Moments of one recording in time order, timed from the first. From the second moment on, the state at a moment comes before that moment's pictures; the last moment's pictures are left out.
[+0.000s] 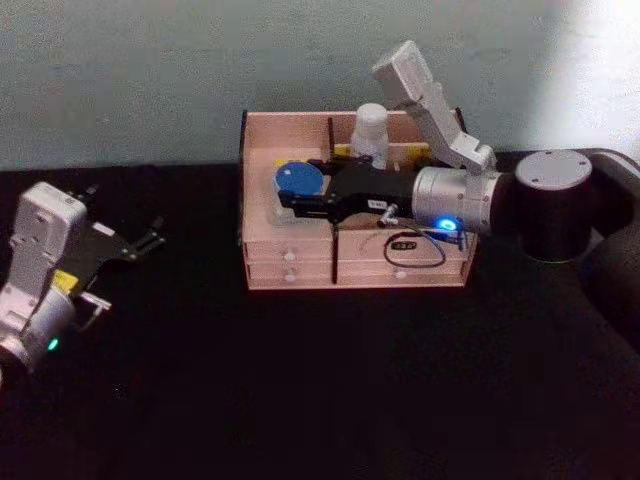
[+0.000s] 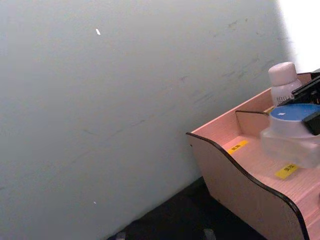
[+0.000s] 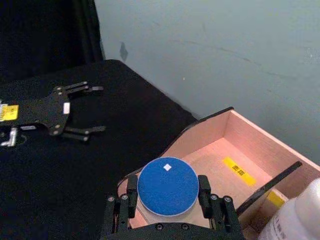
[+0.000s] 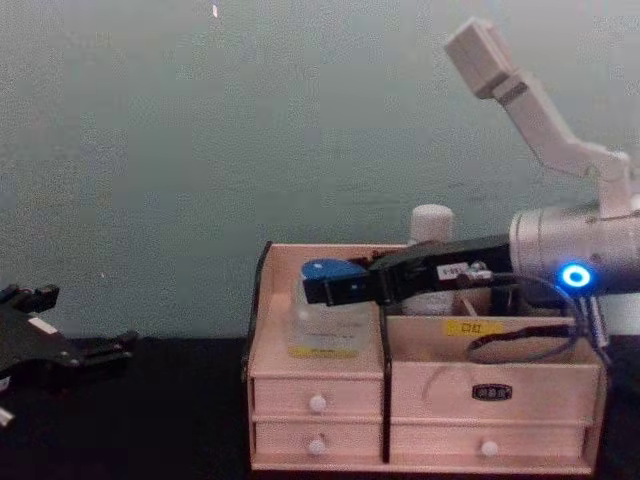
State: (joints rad) left arm -0.20 0.60 0.45 -1.41 -0.25 -0.12 0.03; right arm 0.70 0.33 -0.67 -1.15 0.46 0.26 0.61
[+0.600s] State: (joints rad) left arm -0.20 0.60 0.45 -1.41 -0.25 -0.12 0.03; right arm 0.76 0.26 -0.65 -1.00 0.42 0.25 0.60
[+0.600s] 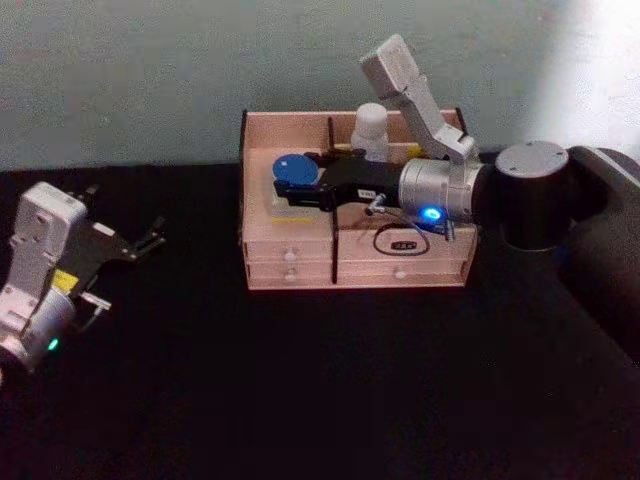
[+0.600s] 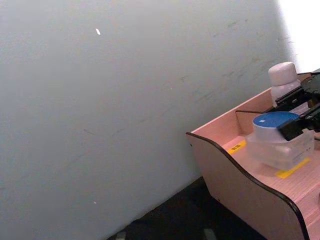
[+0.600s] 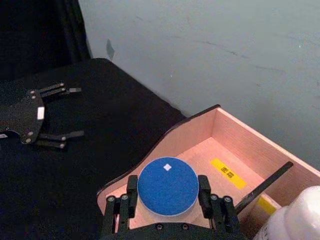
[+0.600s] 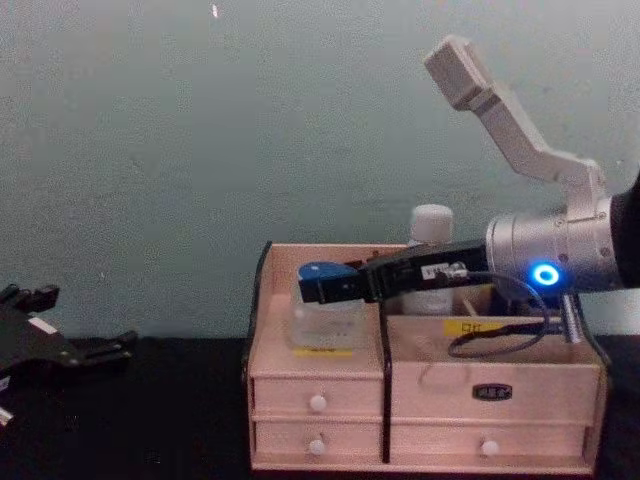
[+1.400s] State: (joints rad) left arm -0.20 0.60 0.45 -1.41 -0.25 -0.12 0.03; right arm 0.77 0.23 -0.64 -0.96 0.41 0.25 0.61
